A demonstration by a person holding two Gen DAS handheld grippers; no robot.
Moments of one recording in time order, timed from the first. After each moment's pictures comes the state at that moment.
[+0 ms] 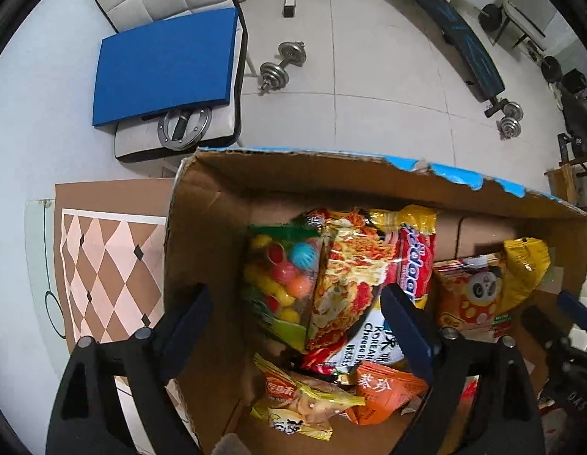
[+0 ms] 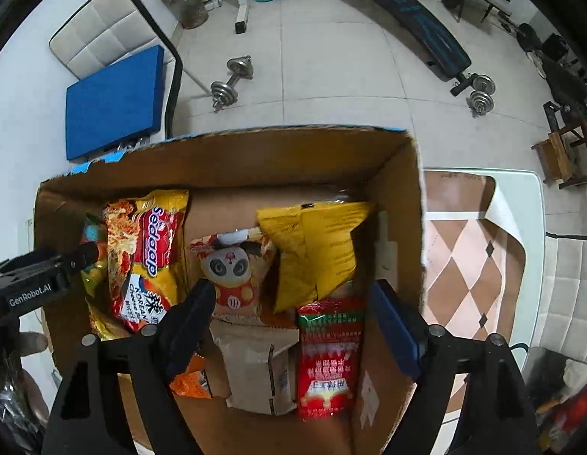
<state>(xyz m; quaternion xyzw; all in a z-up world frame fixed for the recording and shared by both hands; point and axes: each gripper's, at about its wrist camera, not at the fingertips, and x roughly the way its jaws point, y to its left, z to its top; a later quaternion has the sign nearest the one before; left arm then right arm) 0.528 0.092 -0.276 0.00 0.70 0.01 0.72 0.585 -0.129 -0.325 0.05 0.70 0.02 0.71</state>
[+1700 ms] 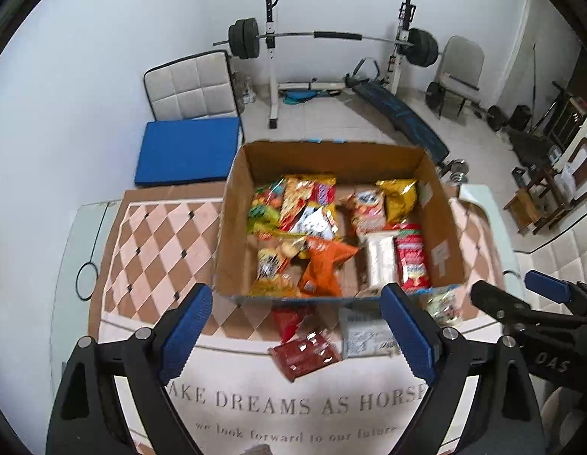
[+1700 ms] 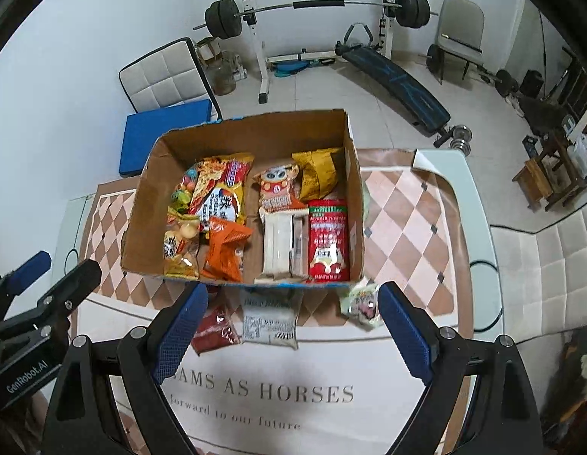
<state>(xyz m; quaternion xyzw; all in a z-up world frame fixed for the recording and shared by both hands) 0.263 0.070 -0.123 0.02 0.50 -0.01 0.87 0.337 -0.134 -0.171 0.06 0.57 0.02 0.82</state>
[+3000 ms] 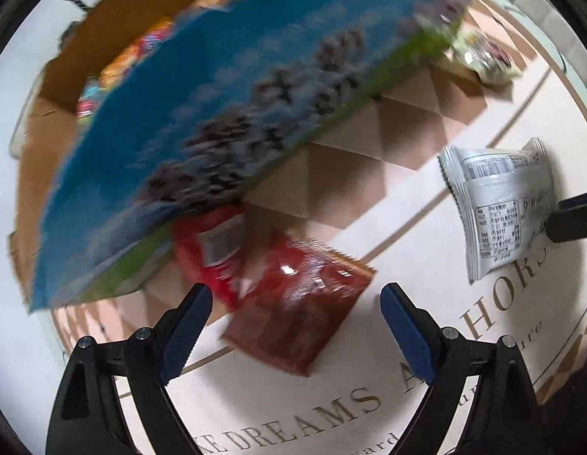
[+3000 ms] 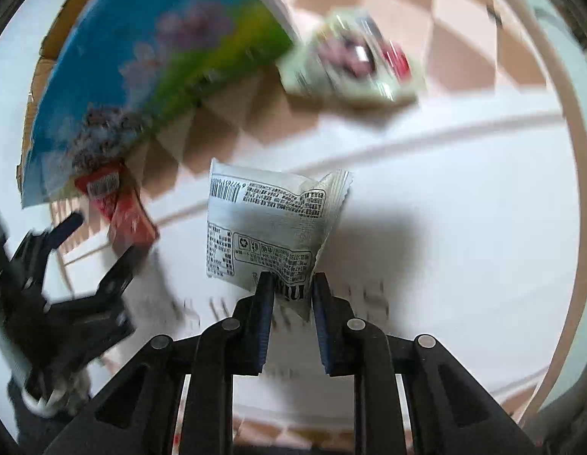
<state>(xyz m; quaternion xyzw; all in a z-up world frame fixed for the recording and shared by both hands) 0.246 -0.009 -0.353 0.30 0.61 -0.18 0.71 0.272 -0.202 -0.393 0.23 0.75 0.02 0.62</state>
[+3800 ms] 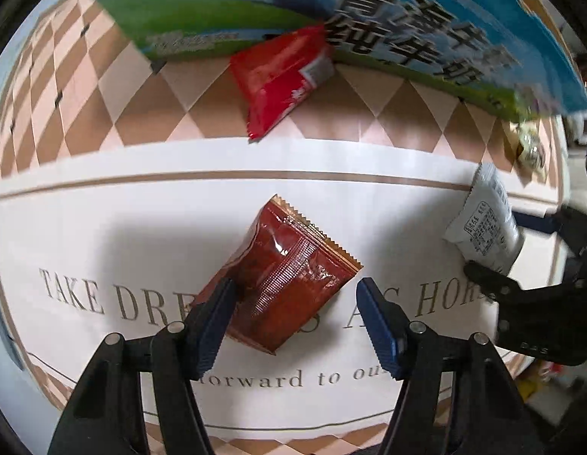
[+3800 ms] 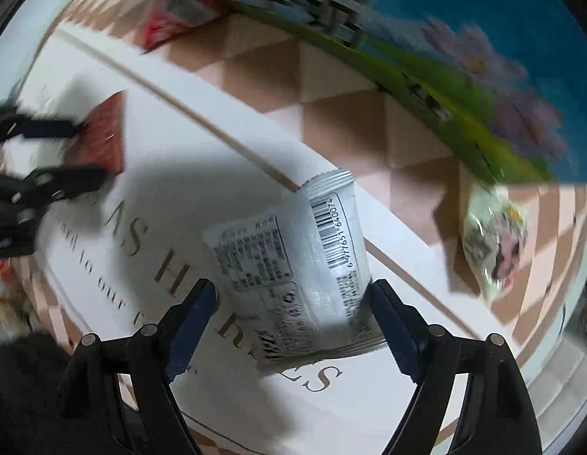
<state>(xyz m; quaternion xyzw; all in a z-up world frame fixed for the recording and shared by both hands) 0.197 0.073 -0.367 -0.04 0.74 -0.06 0.67 0.299 -0.101 -0.407 -0.17 0.74 0.17 0.63</state>
